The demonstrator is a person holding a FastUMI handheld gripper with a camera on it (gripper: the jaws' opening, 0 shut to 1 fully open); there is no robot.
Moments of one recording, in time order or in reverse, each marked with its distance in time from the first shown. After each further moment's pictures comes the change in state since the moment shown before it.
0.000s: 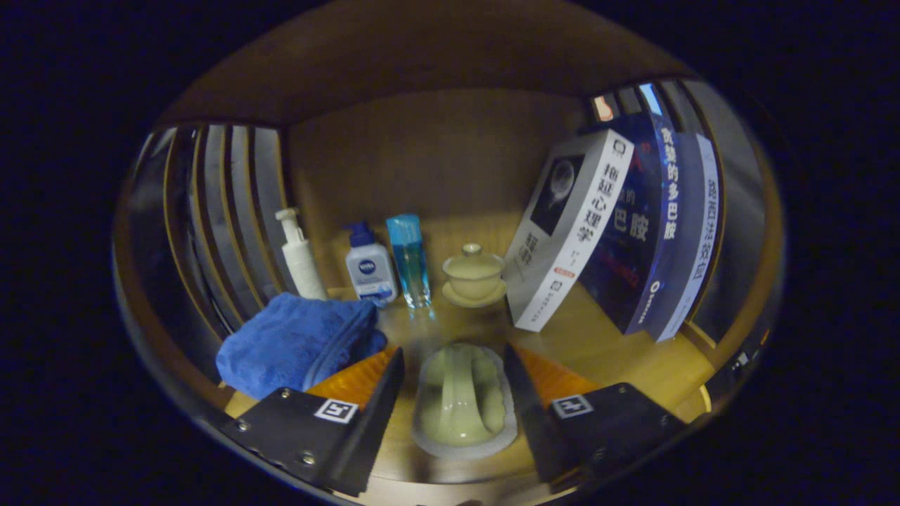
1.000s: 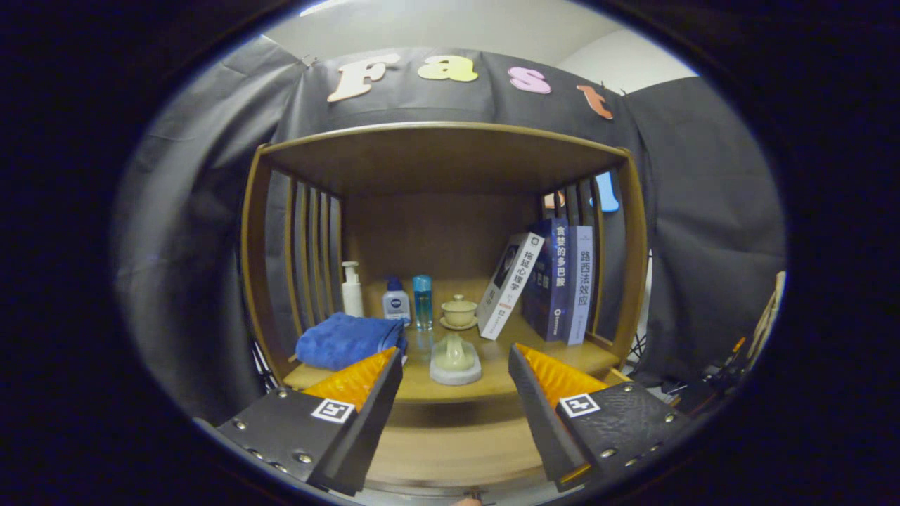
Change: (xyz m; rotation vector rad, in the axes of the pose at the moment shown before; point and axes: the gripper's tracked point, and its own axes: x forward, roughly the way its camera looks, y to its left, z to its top) arm -0.225 -0.005 -0.031 -0.056 -0.278 -0.078
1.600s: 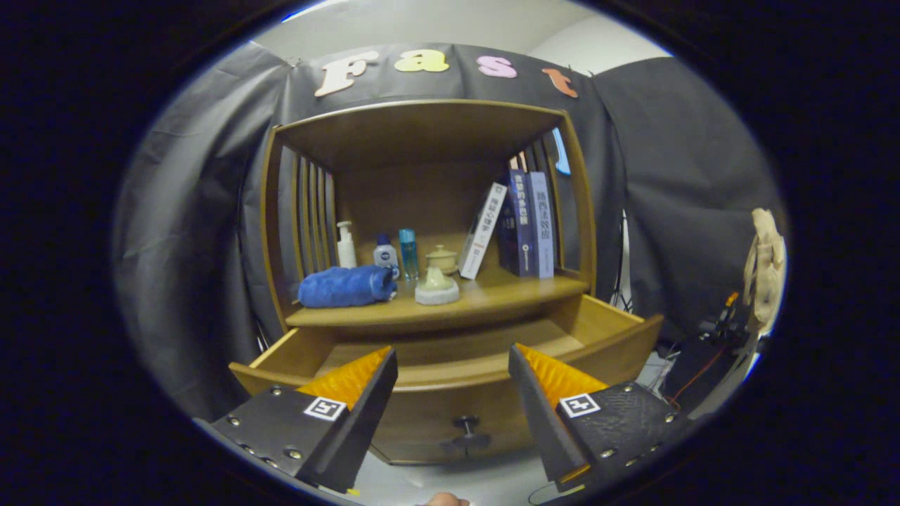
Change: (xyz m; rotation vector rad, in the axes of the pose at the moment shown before) arm -0.074 -0.033 -0.110 0.085 0.091 -0.052
